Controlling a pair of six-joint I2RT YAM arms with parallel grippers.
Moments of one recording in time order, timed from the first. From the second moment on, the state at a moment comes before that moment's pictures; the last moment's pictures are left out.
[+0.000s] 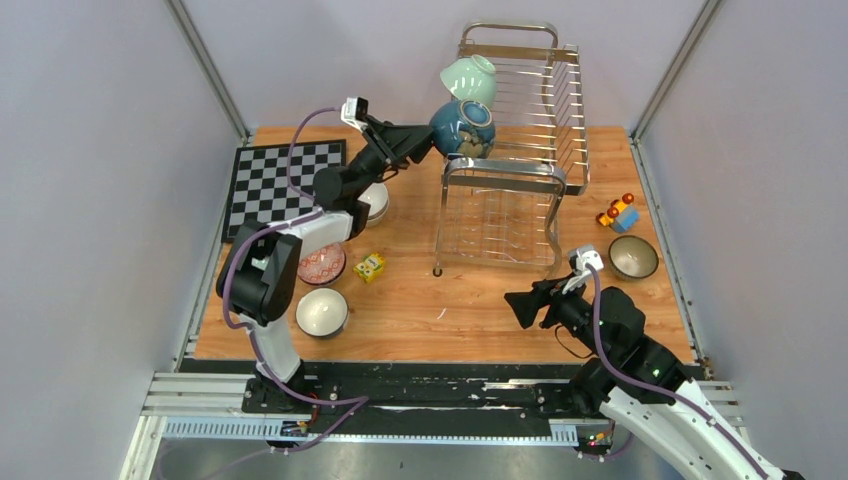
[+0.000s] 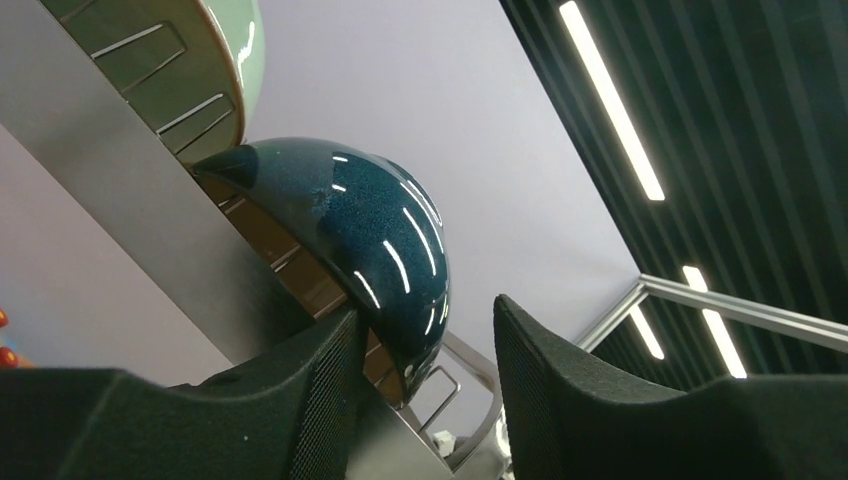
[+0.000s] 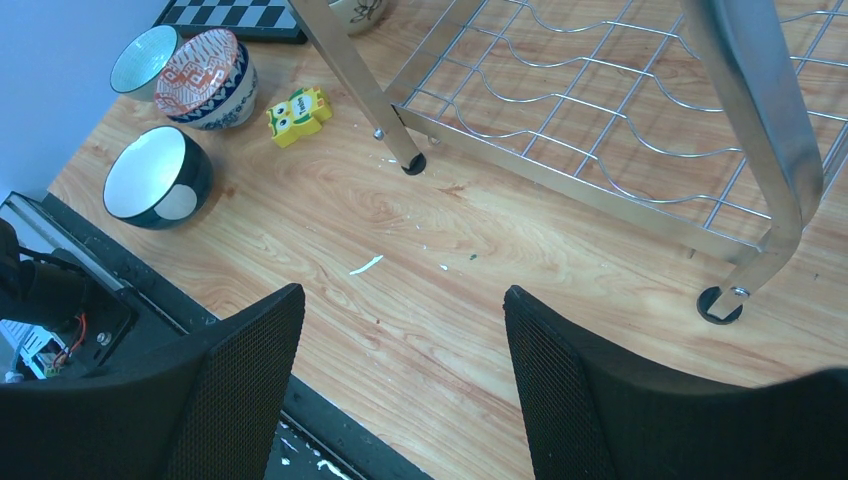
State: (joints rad) left arm -0.41 1.80 1.11 1.52 0.52 -1.71; right arm 0.73 0.24 0.48 -0.47 0.11 0.38
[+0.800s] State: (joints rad) left arm -0.45 1.85 1.21 1.52 0.53 -1.74; right arm 0.73 0.22 0.48 -0.48 0.12 0.38
